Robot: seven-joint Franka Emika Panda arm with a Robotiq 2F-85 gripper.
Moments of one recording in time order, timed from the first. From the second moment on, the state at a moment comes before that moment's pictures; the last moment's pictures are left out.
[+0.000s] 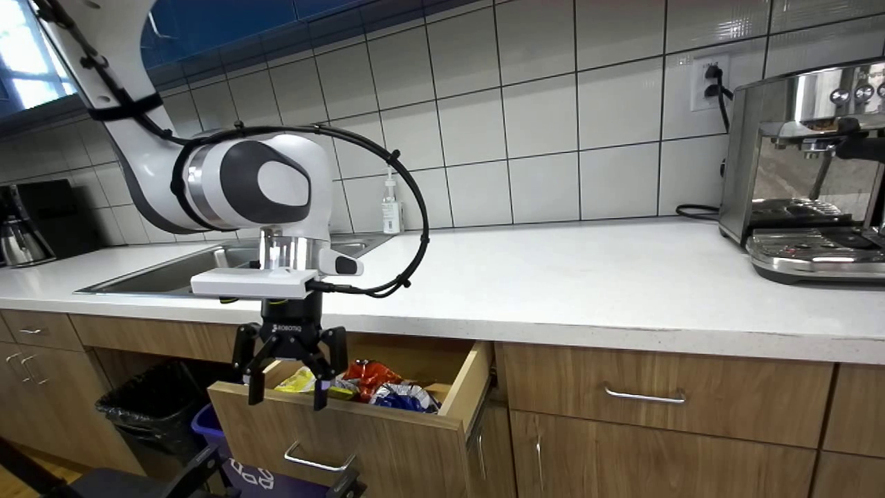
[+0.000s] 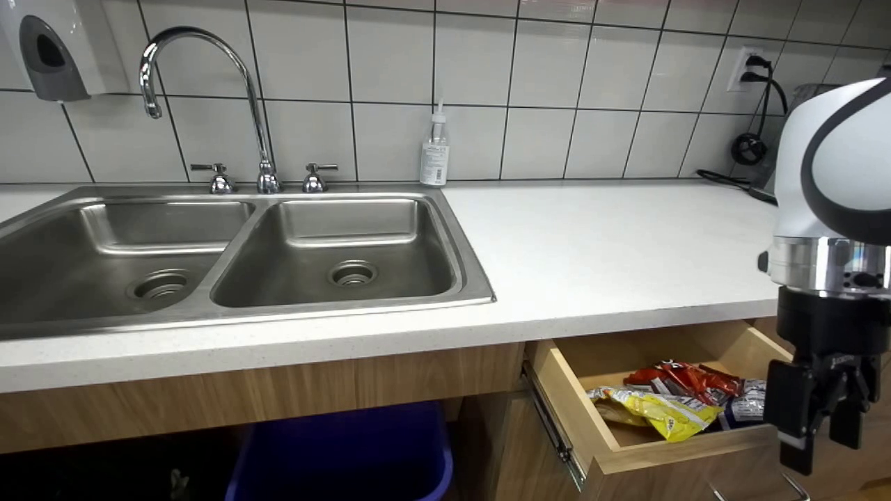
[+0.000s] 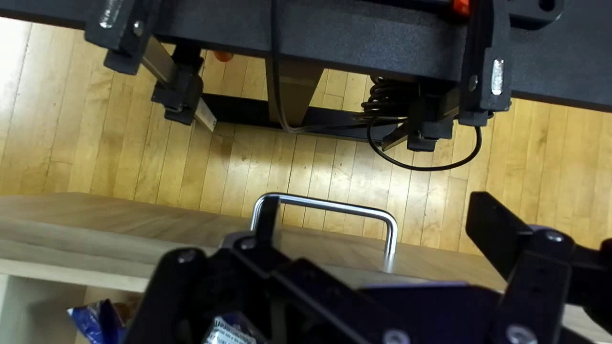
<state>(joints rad) 0.00 0.09 0.03 -2.74 0.05 2.44 -0.23</state>
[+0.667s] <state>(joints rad) 0.00 0.10 0.03 -2.76 0.03 2.45 -0.23</state>
